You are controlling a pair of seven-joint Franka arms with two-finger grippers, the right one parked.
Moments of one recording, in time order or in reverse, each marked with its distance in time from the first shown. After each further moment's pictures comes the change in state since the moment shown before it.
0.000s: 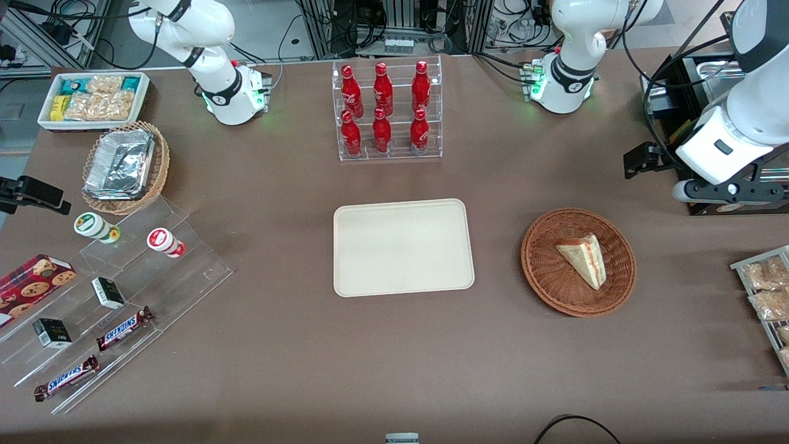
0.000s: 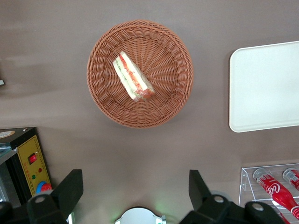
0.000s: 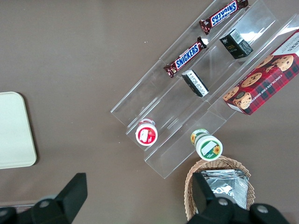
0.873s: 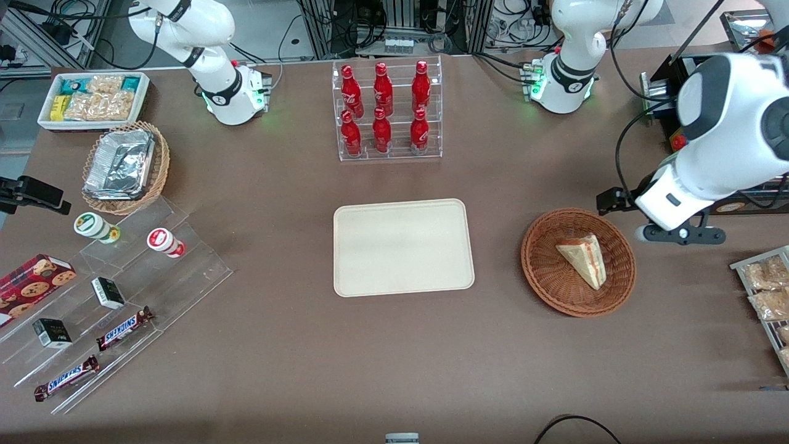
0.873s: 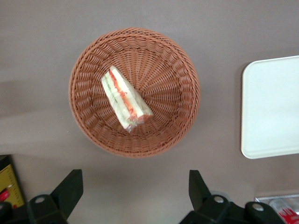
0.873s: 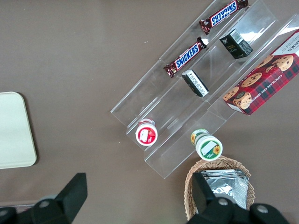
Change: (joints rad) arm -0.001 0.056 -0.004 -0.247 -0.001 0.330 0.003
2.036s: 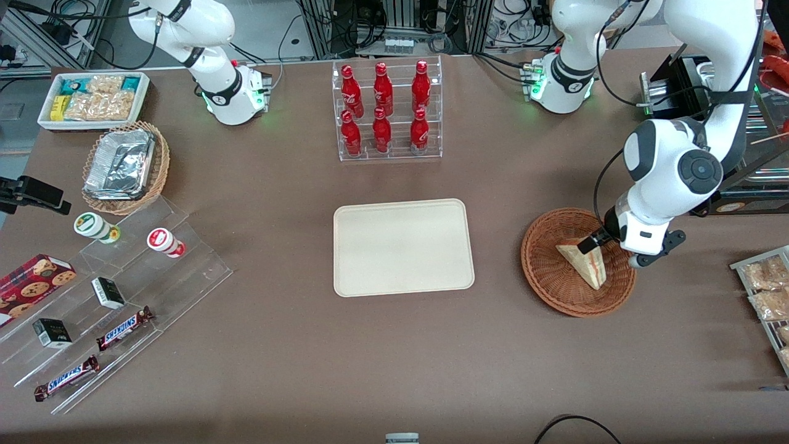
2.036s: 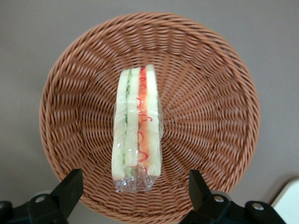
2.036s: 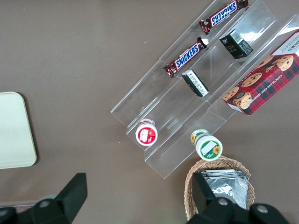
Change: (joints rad) arm 0.039 0.080 0.005 -0.372 -0.004 0.553 -0.642
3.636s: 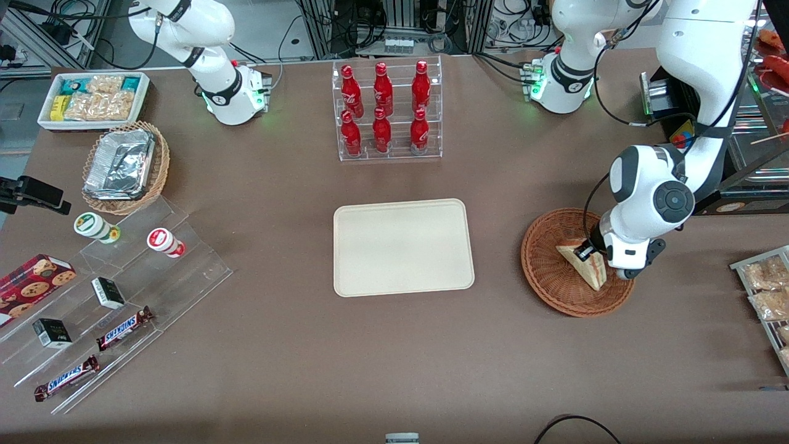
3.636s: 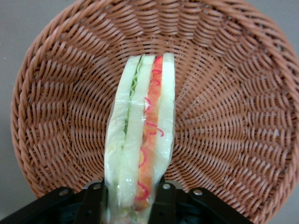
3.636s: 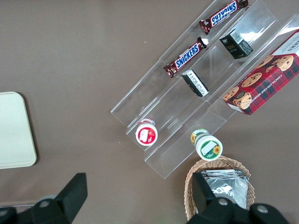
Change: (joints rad) arm -0.001 0.134 -0.002 0.042 0.051 0.034 -0.097
